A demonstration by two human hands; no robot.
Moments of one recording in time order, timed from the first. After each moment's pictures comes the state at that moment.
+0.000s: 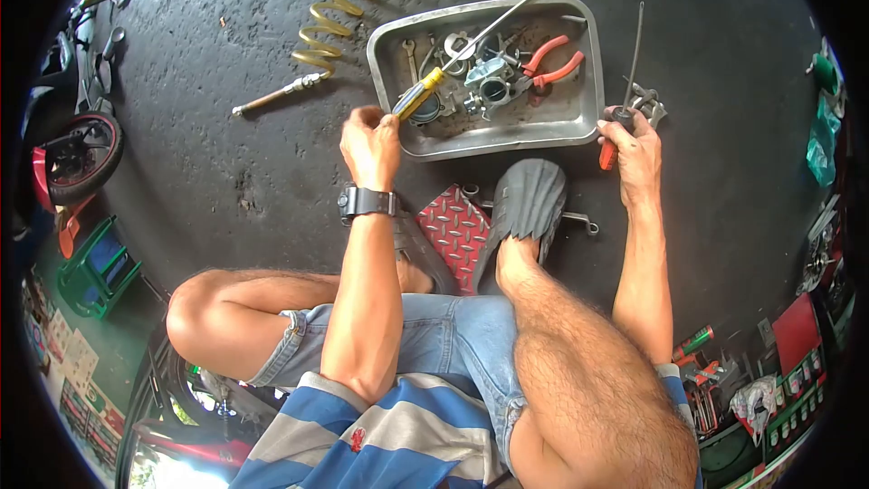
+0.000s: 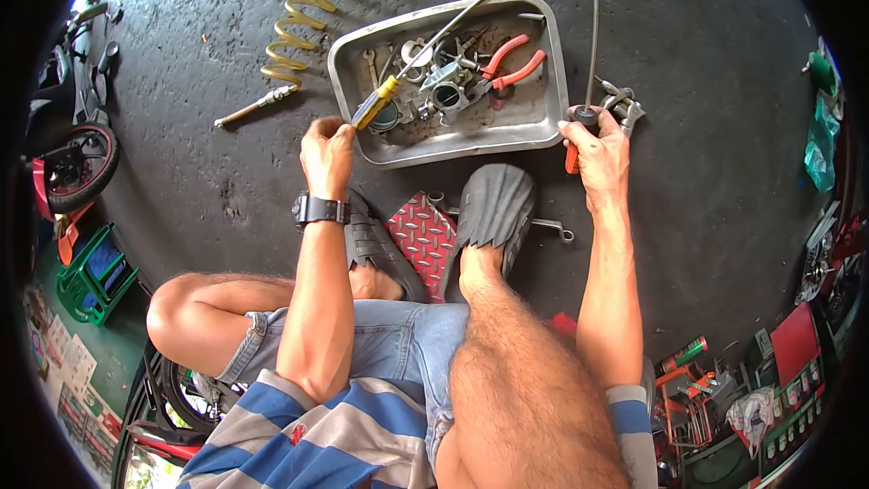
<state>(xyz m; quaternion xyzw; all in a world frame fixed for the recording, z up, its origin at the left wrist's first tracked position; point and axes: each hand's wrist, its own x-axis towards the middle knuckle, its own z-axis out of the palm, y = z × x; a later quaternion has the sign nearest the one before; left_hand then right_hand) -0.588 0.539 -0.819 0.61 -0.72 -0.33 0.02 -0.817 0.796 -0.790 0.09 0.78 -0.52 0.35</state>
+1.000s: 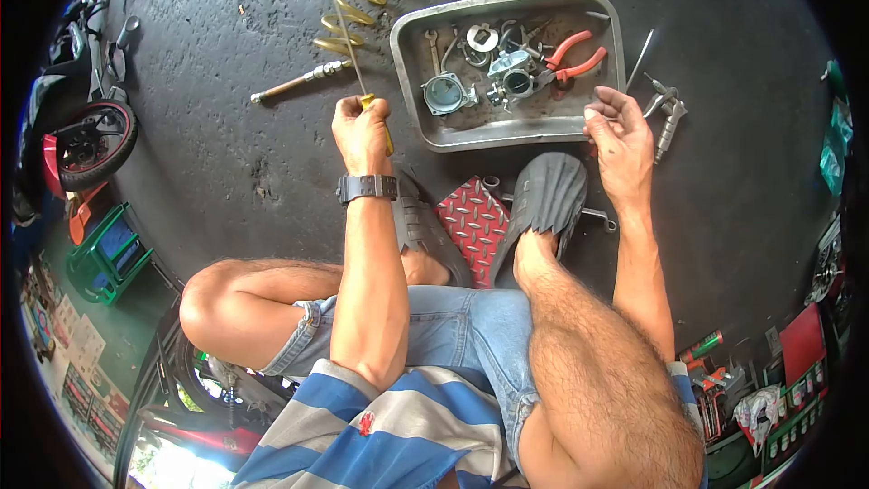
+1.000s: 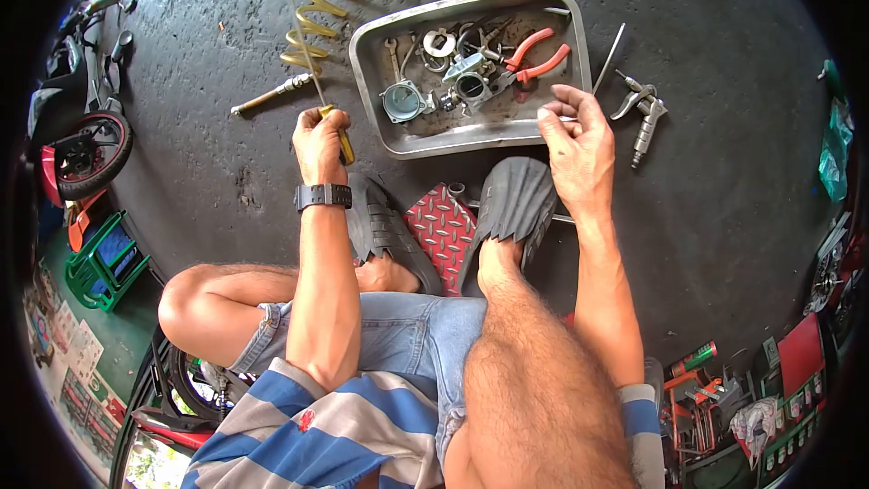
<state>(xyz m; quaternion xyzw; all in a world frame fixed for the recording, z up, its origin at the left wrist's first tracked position) -0.576 0.514 -0.814 0.66 -0.53 -0.50 0.19 -0.778 0.760 -0.781 -0.02 0.75 -0.56 0.35</state>
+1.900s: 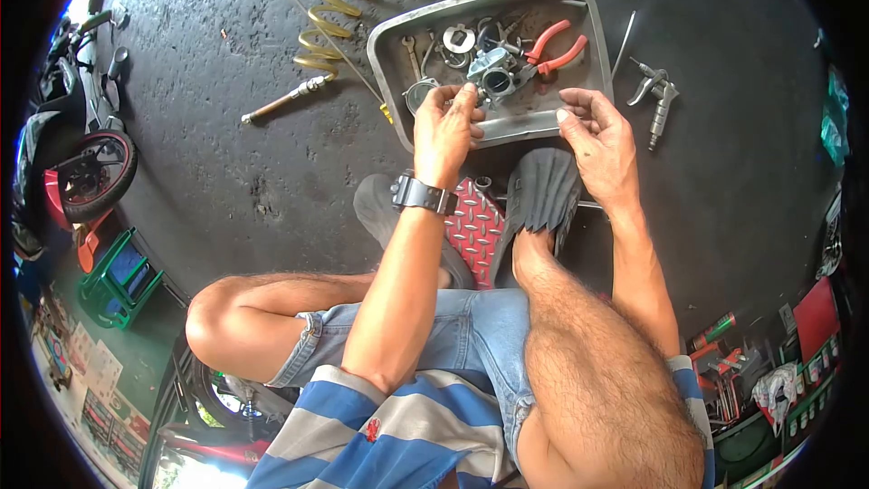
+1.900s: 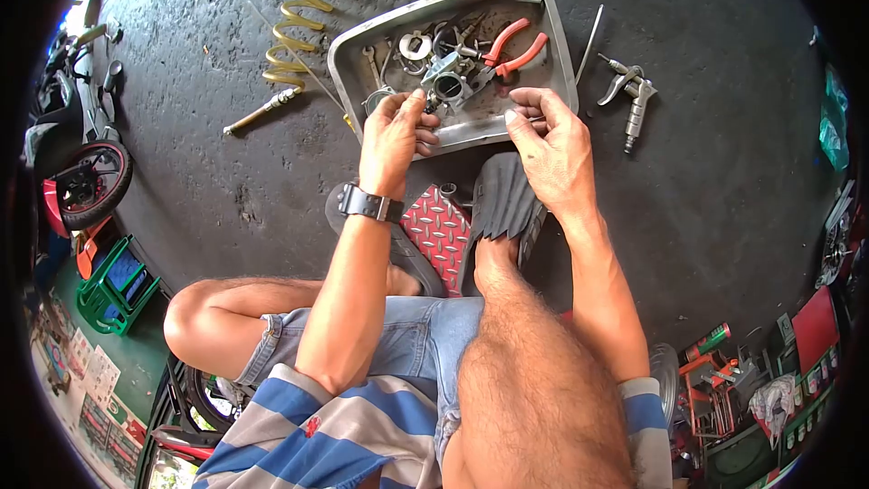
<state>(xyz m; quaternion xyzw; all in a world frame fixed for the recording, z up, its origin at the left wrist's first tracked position) -0.653 0.588 -0.796 0.56 -0.49 -0.67 -0.03 -0.772 0.756 -0.768 -0.06 0.78 -0.51 0.37</state>
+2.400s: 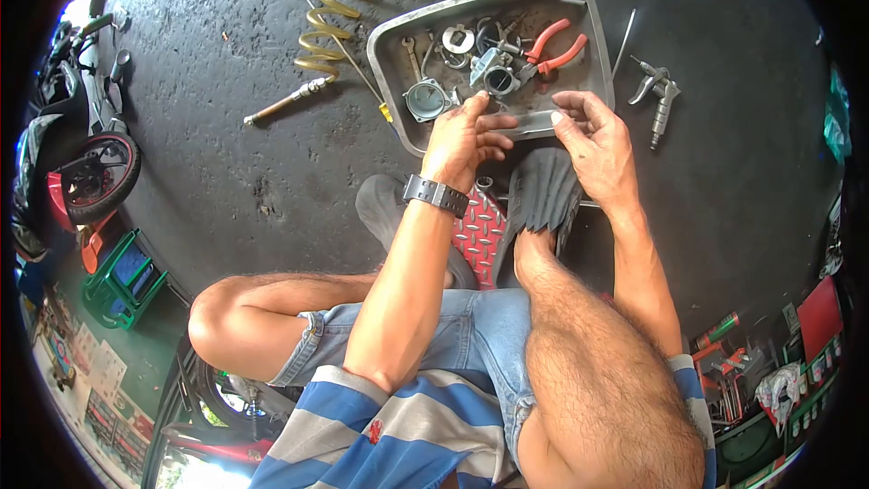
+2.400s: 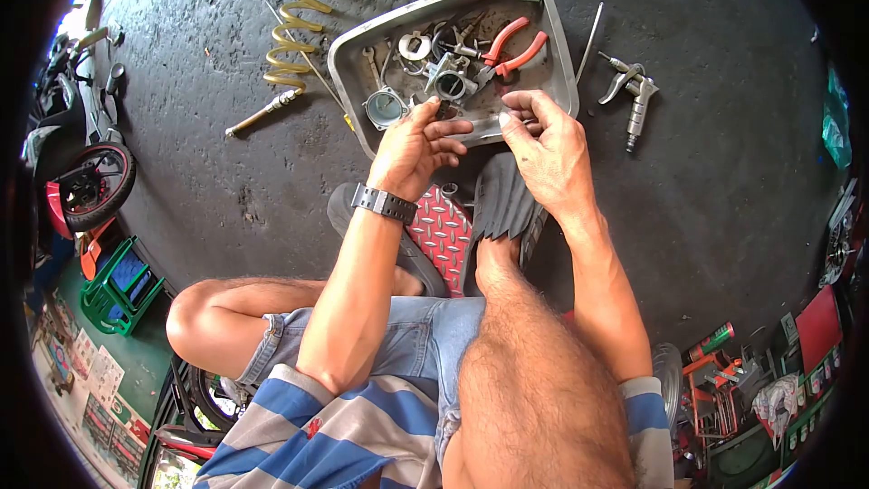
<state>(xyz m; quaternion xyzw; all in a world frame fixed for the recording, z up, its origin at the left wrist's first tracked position) -0.652 0.596 -0.802 0.54 -0.26 -0.79 -0.08 -0.771 0.756 -0.769 -0.08 0.77 -0.50 0.38</state>
